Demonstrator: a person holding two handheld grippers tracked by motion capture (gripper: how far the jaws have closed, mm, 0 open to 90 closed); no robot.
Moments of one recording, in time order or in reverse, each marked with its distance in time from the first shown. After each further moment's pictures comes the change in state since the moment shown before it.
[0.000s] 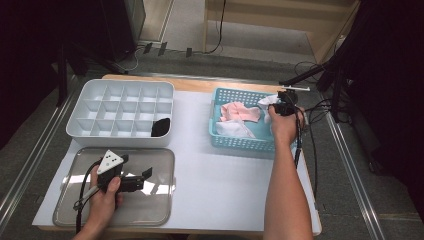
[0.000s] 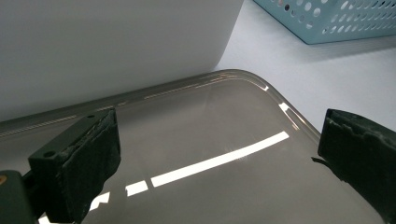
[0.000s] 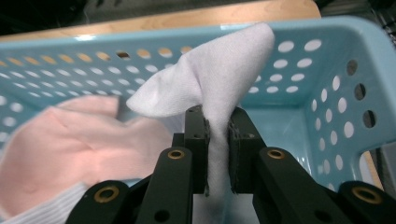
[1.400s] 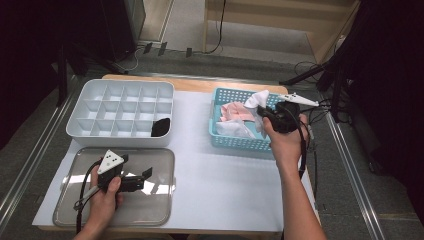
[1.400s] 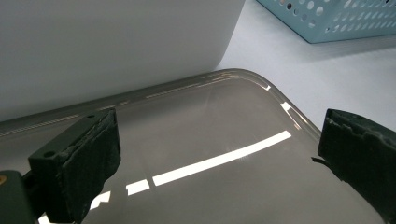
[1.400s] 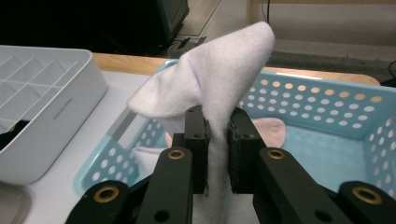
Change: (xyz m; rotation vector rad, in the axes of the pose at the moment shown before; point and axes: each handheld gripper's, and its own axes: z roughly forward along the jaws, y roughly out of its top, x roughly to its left) left arm -0.001 0.000 0.001 0.001 0.007 0.001; right arm 0.052 -0.040 -0.121 -0.221 0.255 -0.221
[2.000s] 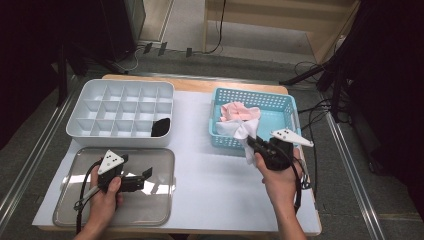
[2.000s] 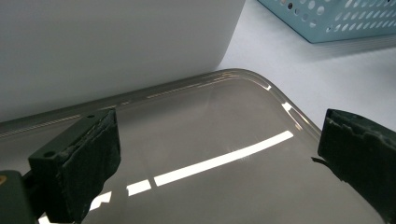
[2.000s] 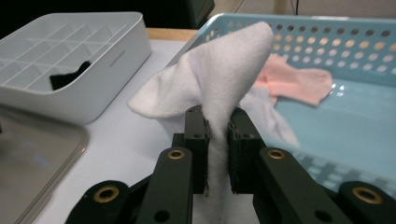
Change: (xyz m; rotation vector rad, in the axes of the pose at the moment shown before) left arm -0.001 0.000 0.000 0.001 0.007 0.003; right arm 0.036 -0.073 -0.041 -0.006 0.090 -0.018
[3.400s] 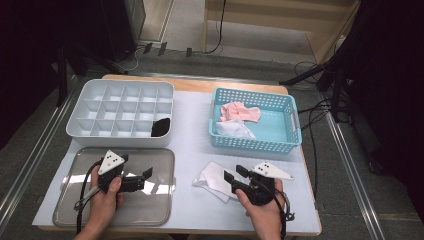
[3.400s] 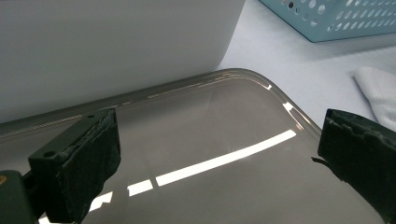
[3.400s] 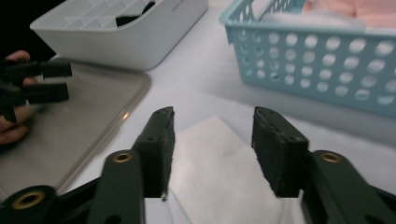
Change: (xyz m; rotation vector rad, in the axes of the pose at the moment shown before) left arm -0.001 0.000 0.000 0.000 0.002 0.007; right arm 0.038 -0.072 -0.005 0.047 0.165 0.013
